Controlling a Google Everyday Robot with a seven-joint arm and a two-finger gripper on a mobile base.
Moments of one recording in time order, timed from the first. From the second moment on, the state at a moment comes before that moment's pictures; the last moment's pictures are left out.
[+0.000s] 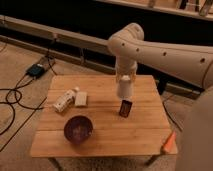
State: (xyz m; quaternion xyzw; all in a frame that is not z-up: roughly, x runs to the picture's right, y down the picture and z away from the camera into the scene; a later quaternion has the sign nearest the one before) arm 0.106 -0.031 0.708 -0.12 0.21 0.70 0.67
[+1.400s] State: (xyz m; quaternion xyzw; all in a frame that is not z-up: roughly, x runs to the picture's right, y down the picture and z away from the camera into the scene) arm 0.121 0.014 0.711 -0.11 0.19 0.73 0.65
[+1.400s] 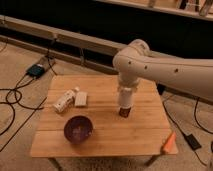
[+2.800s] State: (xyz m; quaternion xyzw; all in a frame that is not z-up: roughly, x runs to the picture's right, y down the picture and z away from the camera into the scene) arm 0.128 0.056 0.778 -0.14 0.16 0.73 0.65
